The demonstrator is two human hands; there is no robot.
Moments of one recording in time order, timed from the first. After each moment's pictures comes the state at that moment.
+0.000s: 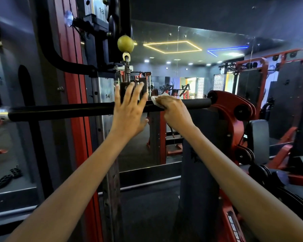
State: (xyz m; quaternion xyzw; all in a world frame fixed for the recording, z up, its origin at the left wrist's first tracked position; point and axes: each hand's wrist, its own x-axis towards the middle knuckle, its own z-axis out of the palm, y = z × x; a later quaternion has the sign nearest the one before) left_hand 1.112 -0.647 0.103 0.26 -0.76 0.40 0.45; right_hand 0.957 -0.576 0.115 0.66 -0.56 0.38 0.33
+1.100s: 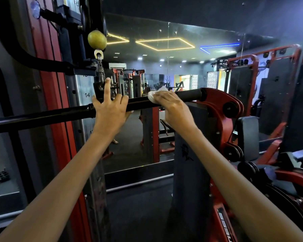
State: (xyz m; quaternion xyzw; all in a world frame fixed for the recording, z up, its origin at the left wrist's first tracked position) left_hand 1.081 -0.656 0.102 0.33 -0.77 0.35 0.42; right_hand 0.897 -0.555 0.106 0.64 -0.54 0.38 0.40
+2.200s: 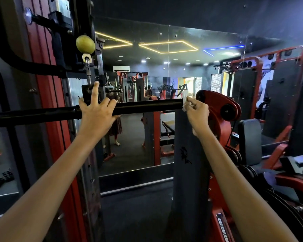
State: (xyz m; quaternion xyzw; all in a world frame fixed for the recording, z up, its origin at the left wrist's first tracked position) left_hand 1.082 -0.646 0.104 0.36 -0.78 0.36 0.37; right_hand 0.811 -0.539 0.100 0.40 -0.58 0.70 0.06
